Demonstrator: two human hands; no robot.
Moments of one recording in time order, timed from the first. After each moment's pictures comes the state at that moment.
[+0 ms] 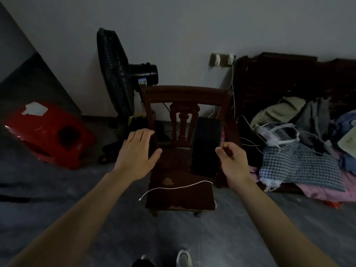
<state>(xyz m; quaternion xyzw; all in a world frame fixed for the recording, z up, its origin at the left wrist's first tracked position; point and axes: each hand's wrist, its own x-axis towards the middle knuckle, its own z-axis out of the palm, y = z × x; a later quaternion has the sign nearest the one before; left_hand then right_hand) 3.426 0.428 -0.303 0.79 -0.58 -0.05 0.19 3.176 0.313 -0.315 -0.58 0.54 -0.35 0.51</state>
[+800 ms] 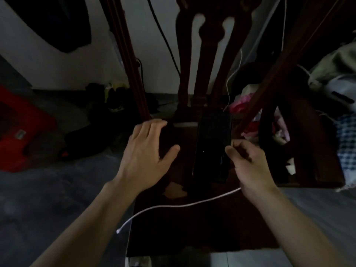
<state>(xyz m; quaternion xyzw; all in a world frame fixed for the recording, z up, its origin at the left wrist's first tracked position) 3.492 0.302 -0.693 0.74 -0.60 -0.08 0.28 3.268 0.217 -0.702 -0.56 0.52 -0.36 0.53</state>
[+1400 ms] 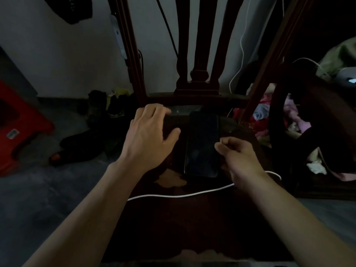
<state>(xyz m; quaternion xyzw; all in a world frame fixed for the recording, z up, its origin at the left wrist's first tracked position) 3.463 0.301 -0.795 0.74 -0.60 0.03 0.29 3.265 0.212 -0.841 -0.54 0.49 -0.35 0.59</state>
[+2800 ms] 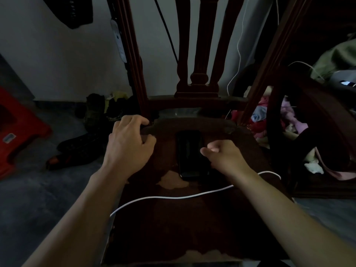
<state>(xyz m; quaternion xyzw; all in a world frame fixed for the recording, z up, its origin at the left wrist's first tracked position) 3.503 0.317 -0.809 0.79 -0.53 0.00 0.31 3.283 0.206 -0.842 -0.69 0.56 -0.19 0.43</state>
